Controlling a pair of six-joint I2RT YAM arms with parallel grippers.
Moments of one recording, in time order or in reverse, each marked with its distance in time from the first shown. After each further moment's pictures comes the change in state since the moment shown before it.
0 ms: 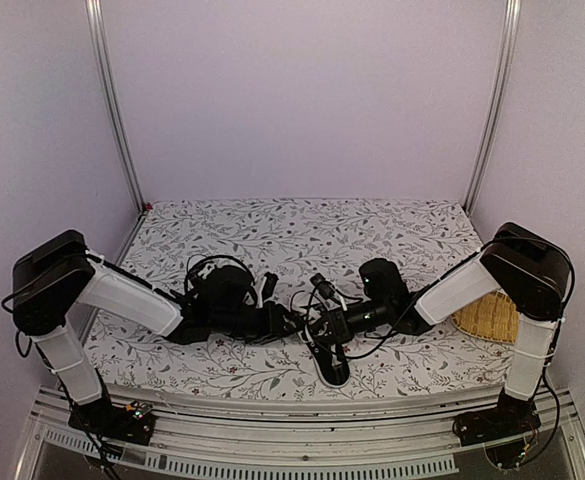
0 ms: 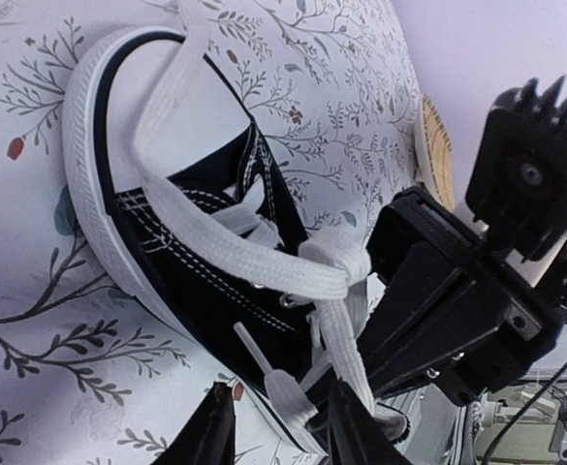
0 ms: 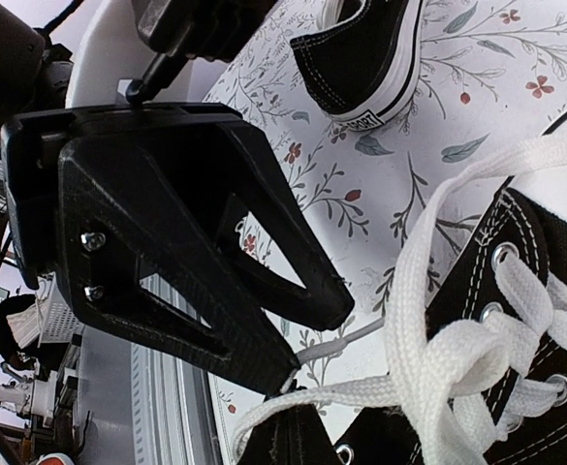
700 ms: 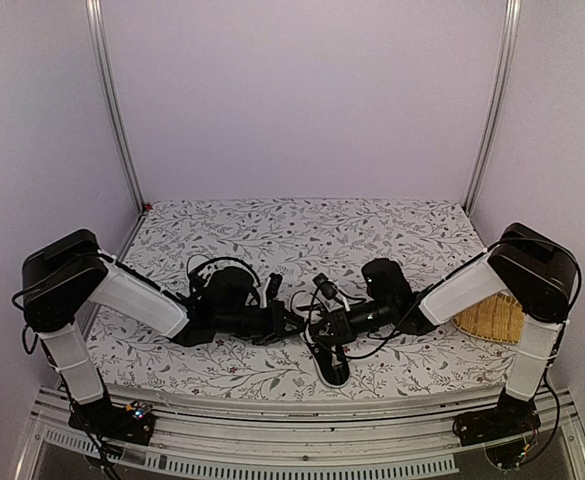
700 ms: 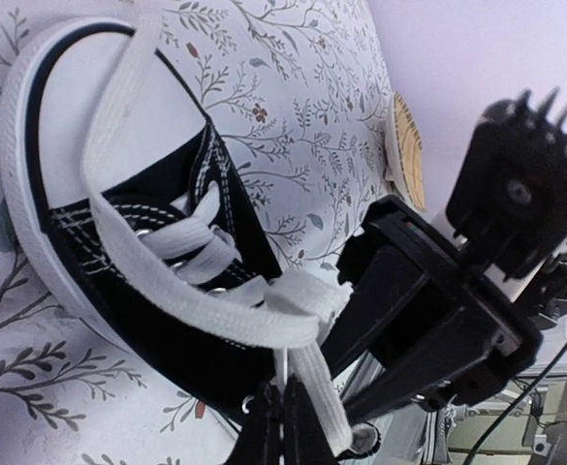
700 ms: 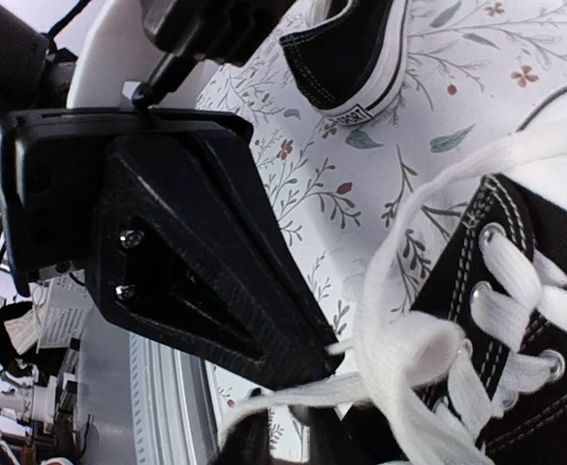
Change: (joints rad) left arm 0.000 0.071 0.019 0.124 0.062 -0.058; right arm -0.001 -0.018 -0.013 -0.020 0.017 0.000
